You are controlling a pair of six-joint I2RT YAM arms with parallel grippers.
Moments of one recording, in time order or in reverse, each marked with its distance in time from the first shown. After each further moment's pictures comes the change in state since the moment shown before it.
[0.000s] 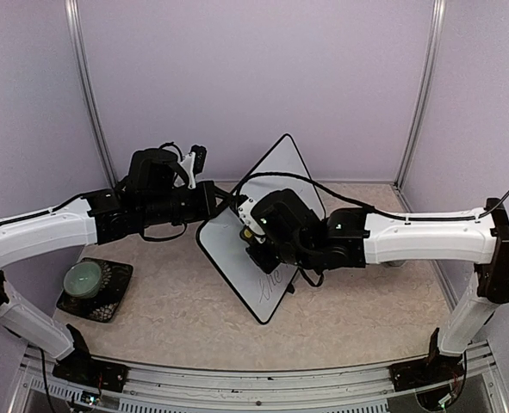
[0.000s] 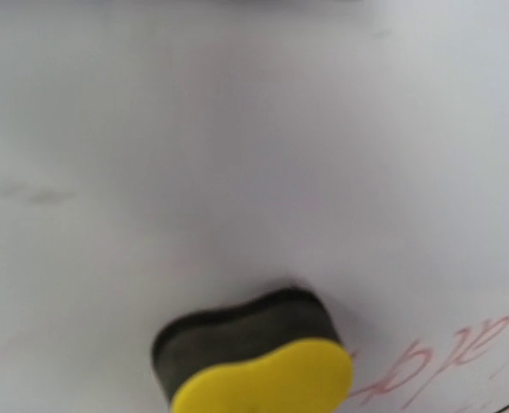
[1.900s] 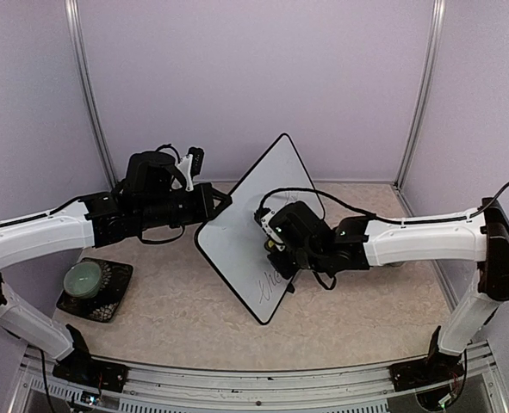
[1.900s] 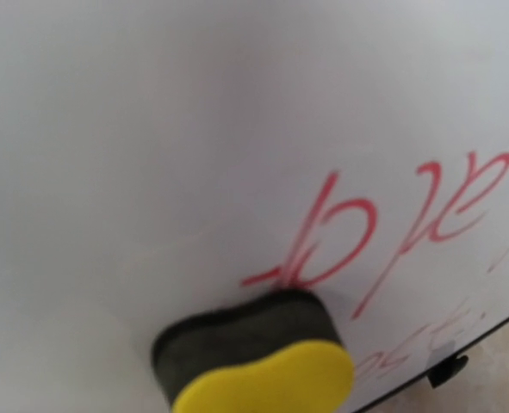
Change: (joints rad) left arm 0.000 -0.023 -0.029 0.008 -0.014 -0.002; right arm -0.107 -0.003 -0.168 0.049 -0.027 0.040
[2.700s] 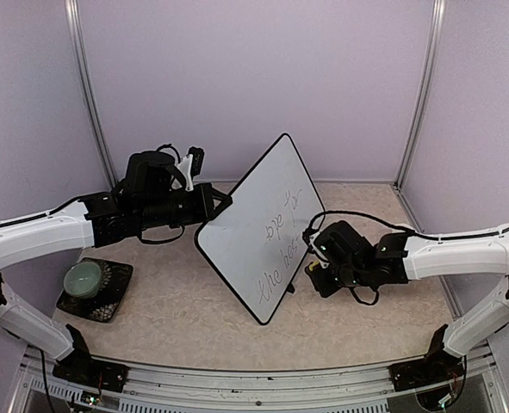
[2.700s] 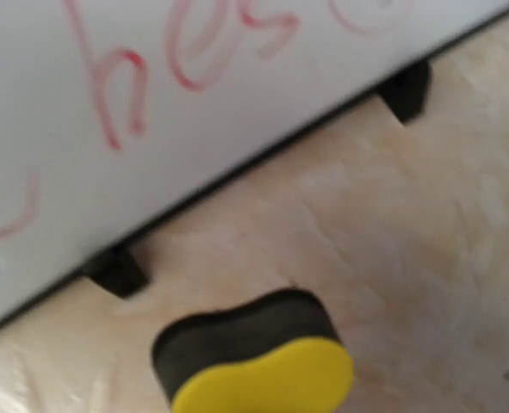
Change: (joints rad) left arm -0.002 -0.002 0.000 0.002 0.013 0.000; right arm -0.100 -0.257 -0.344 -0.082 -0.127 0.236
